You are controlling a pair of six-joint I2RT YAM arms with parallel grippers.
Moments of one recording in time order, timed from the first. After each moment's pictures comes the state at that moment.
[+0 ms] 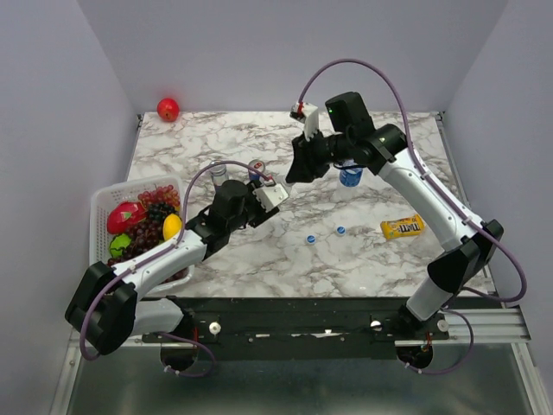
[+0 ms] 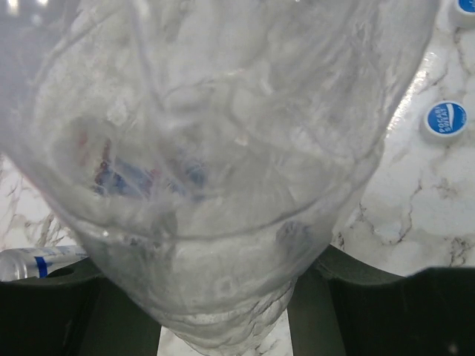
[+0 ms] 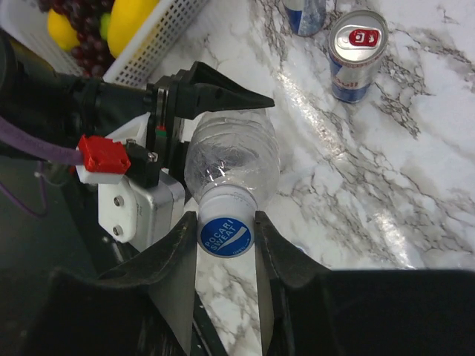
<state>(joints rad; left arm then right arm) -0.64 1.22 0.70 0.10 0.06 0.48 0.63 1.65 1.81 -0.87 -0.52 -0.03</state>
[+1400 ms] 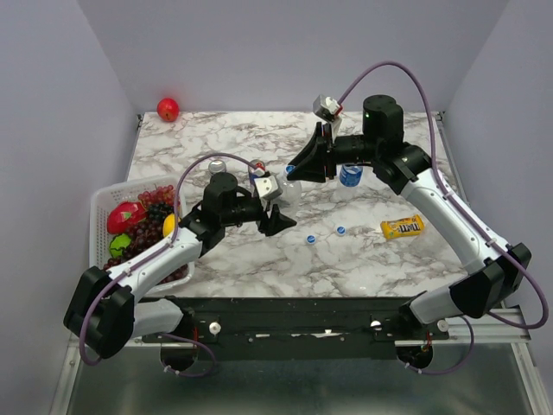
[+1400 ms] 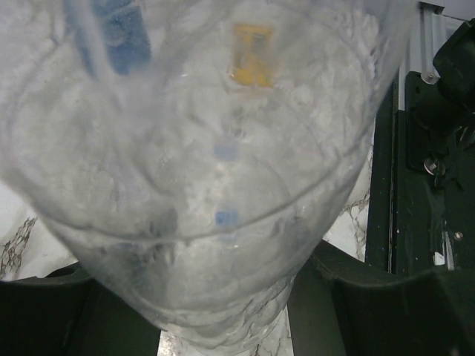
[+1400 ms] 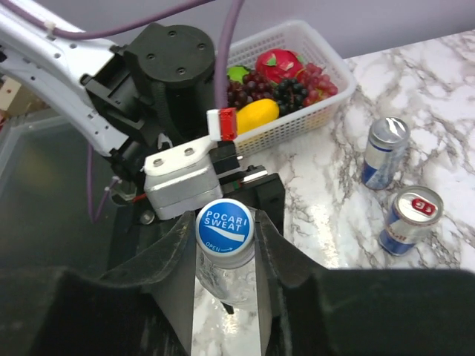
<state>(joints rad) -0.59 1.20 0.72 0.23 0.73 0.08 0.54 1.46 1.52 -0.33 -1.01 -0.04</state>
